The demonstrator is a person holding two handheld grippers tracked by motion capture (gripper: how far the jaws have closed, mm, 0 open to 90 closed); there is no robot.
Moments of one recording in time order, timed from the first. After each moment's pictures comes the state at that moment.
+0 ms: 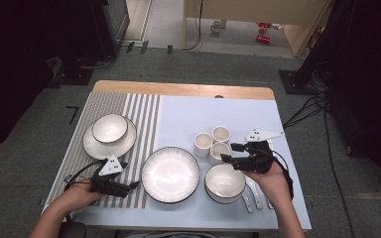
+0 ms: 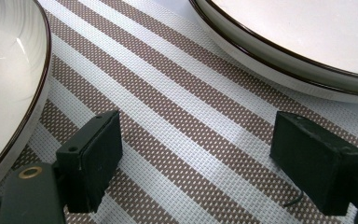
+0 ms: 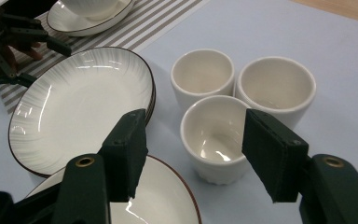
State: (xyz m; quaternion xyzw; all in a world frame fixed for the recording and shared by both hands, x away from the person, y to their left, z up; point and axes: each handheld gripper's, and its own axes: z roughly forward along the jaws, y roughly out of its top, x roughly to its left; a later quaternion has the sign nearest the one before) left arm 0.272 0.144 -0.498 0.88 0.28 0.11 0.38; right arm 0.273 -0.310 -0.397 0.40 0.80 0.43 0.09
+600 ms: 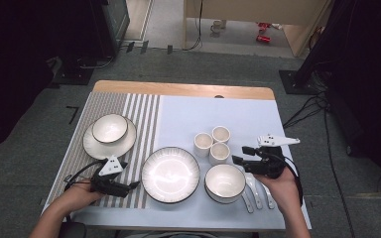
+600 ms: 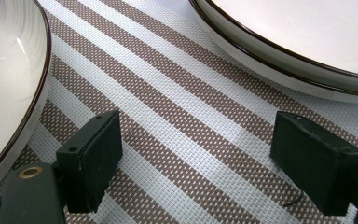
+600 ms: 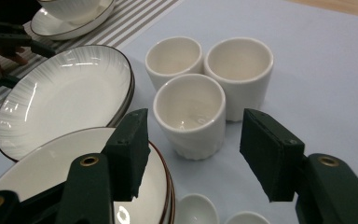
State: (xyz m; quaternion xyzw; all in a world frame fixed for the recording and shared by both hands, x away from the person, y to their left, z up) left arm 0.272 0.144 -0.498 0.88 0.28 0.11 0.38; right arm 0.259 -0.340 -0.405 0.44 0.78 0.44 0.11
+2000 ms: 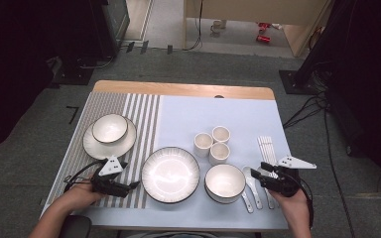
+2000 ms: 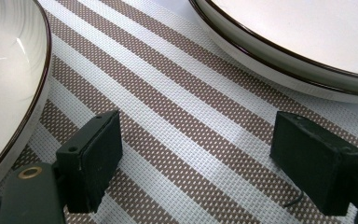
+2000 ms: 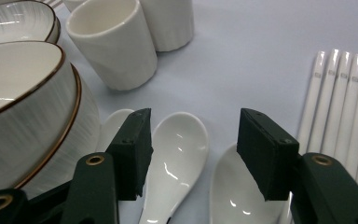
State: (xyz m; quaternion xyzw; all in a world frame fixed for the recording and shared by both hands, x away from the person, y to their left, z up) left arm 0.272 0.144 -0.498 0.87 0.28 0.11 0.38; right arm 0.223 -0.391 -0.463 0.50 0.74 0.42 0.15
